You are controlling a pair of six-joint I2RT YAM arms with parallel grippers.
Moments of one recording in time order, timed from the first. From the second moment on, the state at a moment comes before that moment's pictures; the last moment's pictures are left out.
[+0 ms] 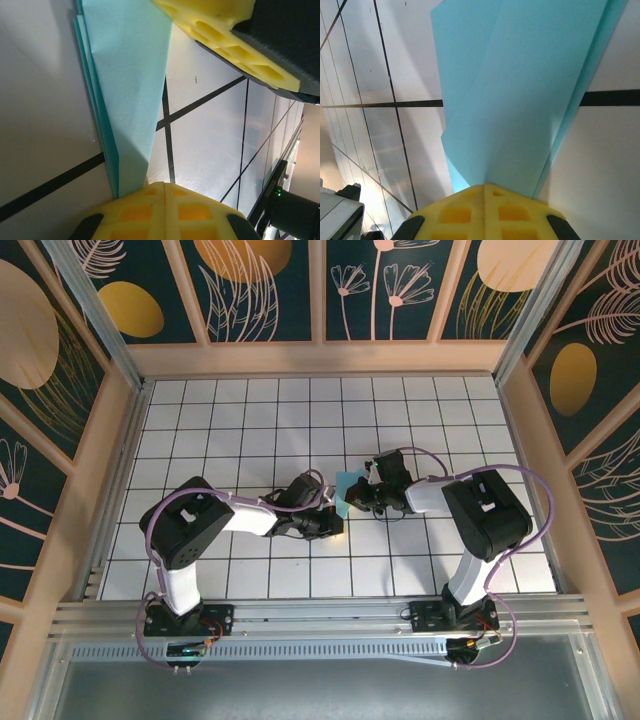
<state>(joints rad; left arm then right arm) -0.83 1.86 0.79 0.24 0.52 -0.97 0.48 1.75 0.71 0.14 -0.51 0.82</state>
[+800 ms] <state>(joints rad) -0.87 1.76 0.76 0.21 0.50 -0.99 0.48 1.76 0.71 0.14 -0.51 0.81</state>
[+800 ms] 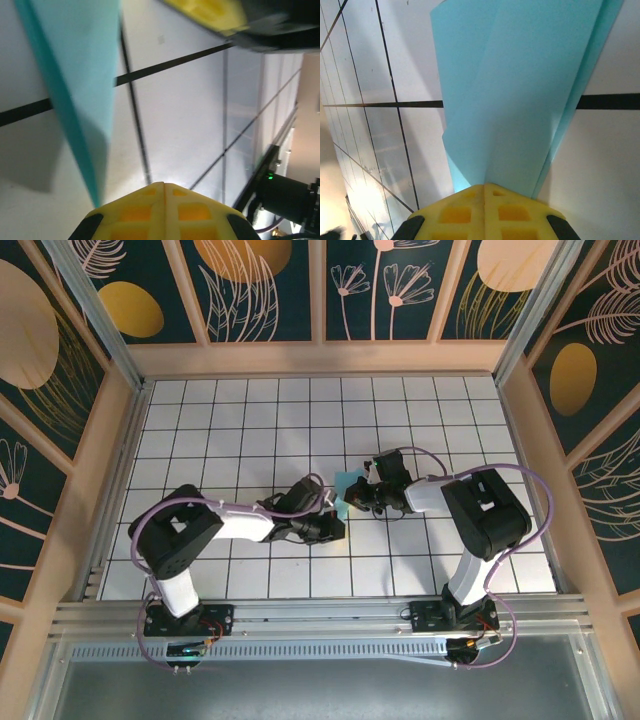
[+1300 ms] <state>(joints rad) -0.79 1.81 0.85 0.18 0.52 -0.95 0.48 1.76 0.72 0.14 -0.52 0.81</state>
